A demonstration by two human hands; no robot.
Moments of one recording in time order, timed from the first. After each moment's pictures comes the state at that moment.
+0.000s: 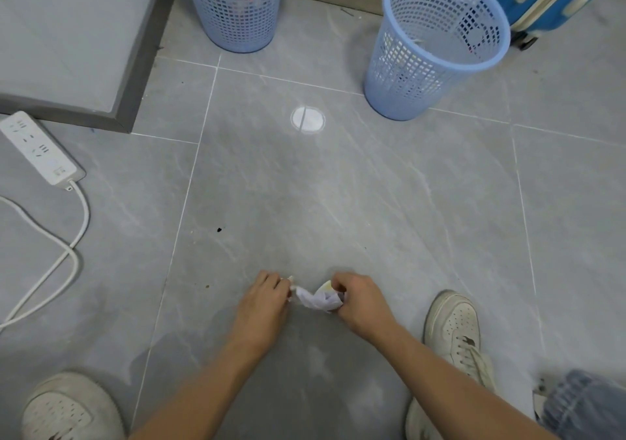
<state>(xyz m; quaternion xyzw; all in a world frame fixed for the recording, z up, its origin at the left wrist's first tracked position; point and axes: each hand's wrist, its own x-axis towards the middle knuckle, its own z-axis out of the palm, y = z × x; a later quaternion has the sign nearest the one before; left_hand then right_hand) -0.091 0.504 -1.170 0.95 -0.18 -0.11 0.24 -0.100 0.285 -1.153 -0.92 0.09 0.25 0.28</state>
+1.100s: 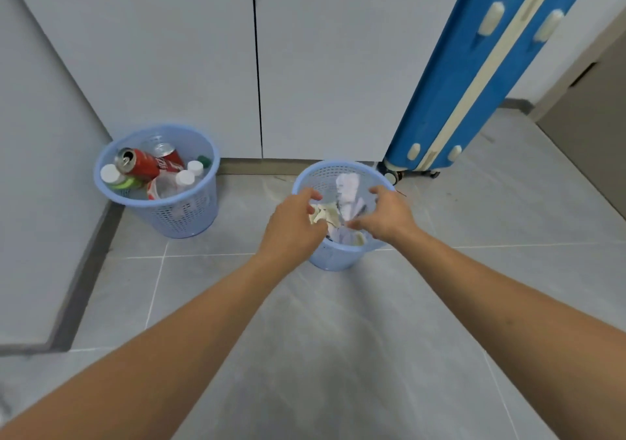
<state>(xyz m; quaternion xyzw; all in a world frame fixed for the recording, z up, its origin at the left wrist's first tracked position) 0.282 0.301 -0.906 0.88 -0.14 -0.09 0.44 0.278 0.095 -0.921 -0.93 0.24 0.04 0.29</state>
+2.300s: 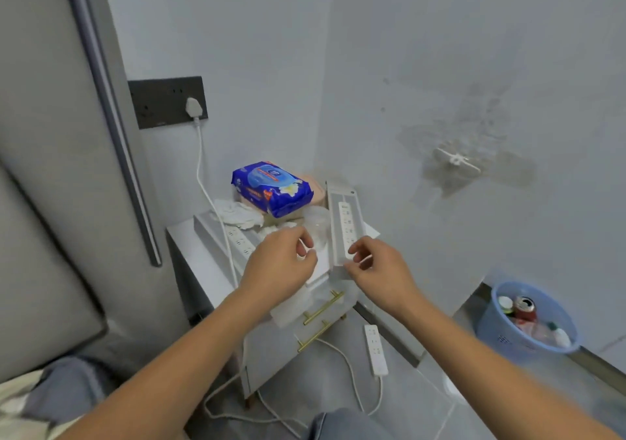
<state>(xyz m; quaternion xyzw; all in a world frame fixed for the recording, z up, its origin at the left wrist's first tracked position) -0.104 1.020 -0.590 0.90 0.24 0.18 0.32 0.022 0.861 -0.609 -0.87 -0.33 0.07 0.35</state>
